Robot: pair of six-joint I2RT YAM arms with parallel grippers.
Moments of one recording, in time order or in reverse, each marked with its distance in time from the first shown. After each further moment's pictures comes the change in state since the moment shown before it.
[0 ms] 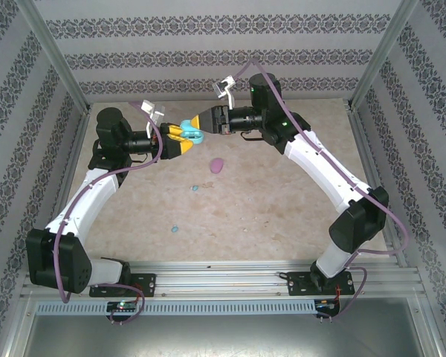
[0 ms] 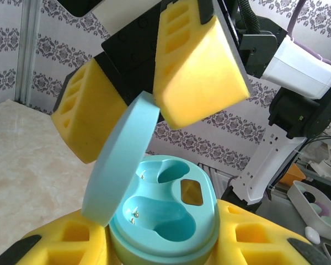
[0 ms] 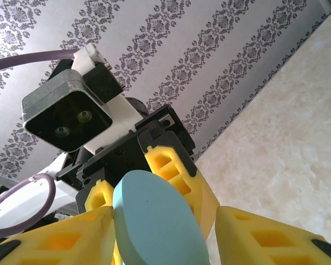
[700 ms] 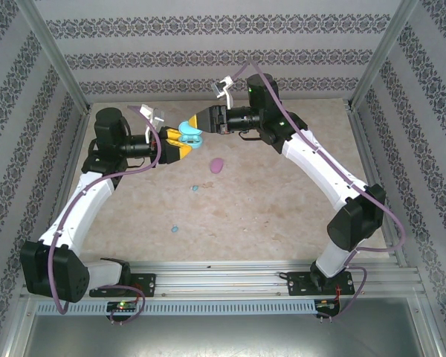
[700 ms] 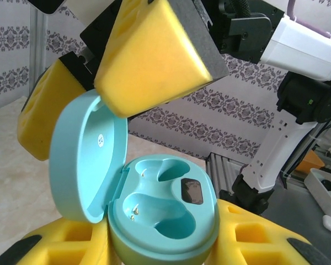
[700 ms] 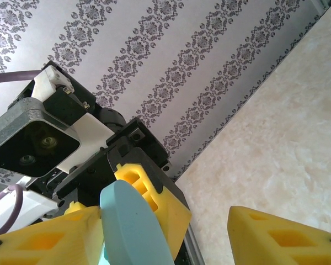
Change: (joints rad) left arm -0.001 -0.064 0.038 -0.292 -0.050 0.250; right arm 0.001 0.019 0.002 0.013 0.011 0.003
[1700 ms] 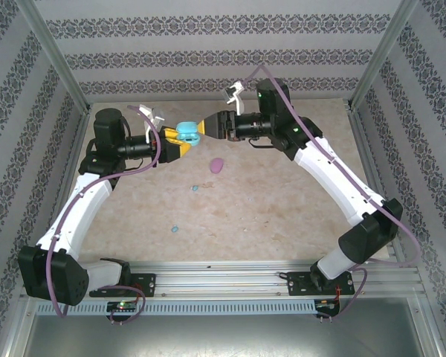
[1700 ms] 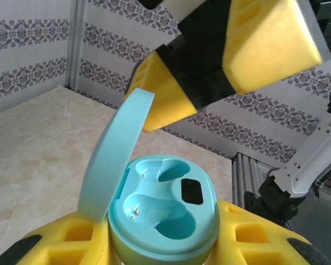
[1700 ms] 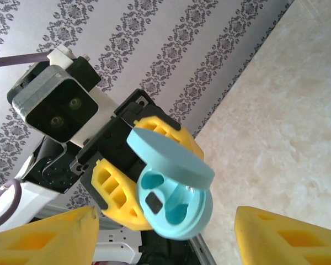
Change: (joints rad) left arm 0.009 -0.020 0.014 -0.126 -0.128 0.064; right arm 0.003 -0.135 -0.066 -0.149 0.084 0.001
